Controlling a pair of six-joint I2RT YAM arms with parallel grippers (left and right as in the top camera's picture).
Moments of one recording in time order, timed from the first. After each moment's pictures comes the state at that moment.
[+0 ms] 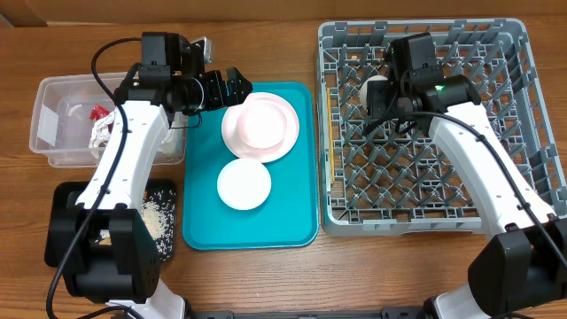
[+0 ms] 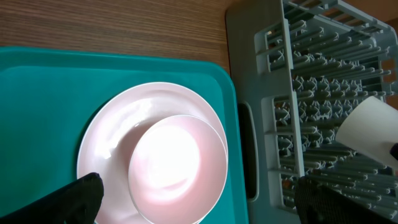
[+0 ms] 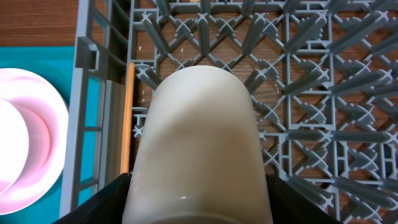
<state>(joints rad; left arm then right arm) -0.05 1.79 1.47 -0.63 0.51 -0.28 0.23 1.71 1.48 -0.81 0.06 0.20</state>
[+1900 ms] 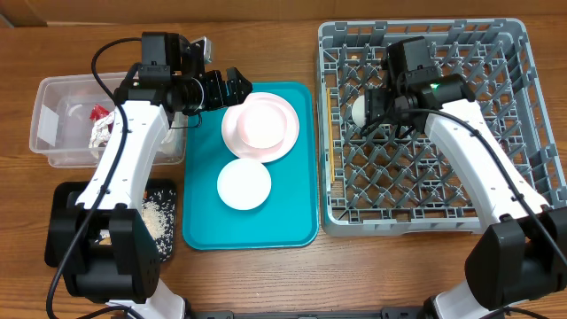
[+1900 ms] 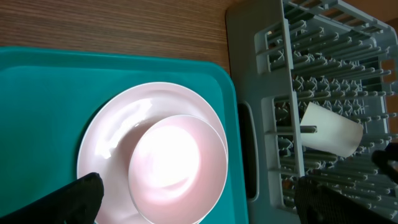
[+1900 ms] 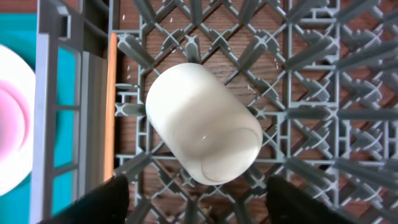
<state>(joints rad) -0.05 1.79 1.47 -0.63 0.51 -0.28 0.23 1.74 1.48 -0.86 0.06 0.20</state>
